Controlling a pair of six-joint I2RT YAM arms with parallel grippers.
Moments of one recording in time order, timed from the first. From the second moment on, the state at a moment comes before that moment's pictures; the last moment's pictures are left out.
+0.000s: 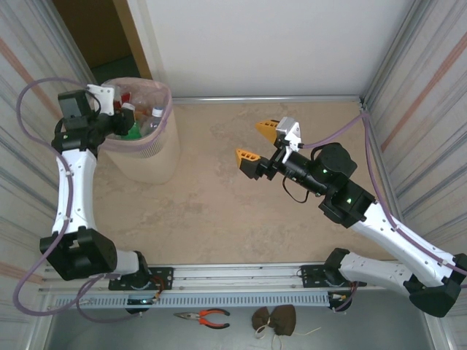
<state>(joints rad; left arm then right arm) 0.20 1.35 1.44 -0.65 0.44 0.13 0.86 0.95 1.06 0.05 -0.11 0.07</state>
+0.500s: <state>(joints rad) 0.20 1.16 1.47 -0.78 0.52 0.02 0.86 0.86 1.06 -0.08 0.02 0.06</state>
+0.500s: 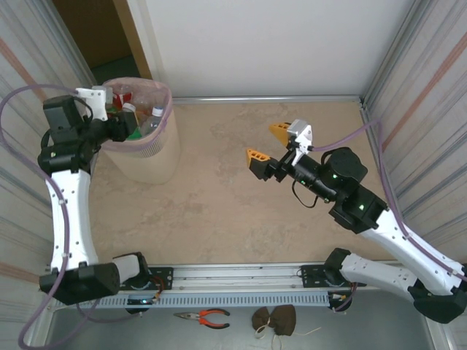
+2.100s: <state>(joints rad) 0.16 1.28 0.39 0.43 0.21 -0.14 0.01 0.99 0.19 0.40 0.22 0.10</state>
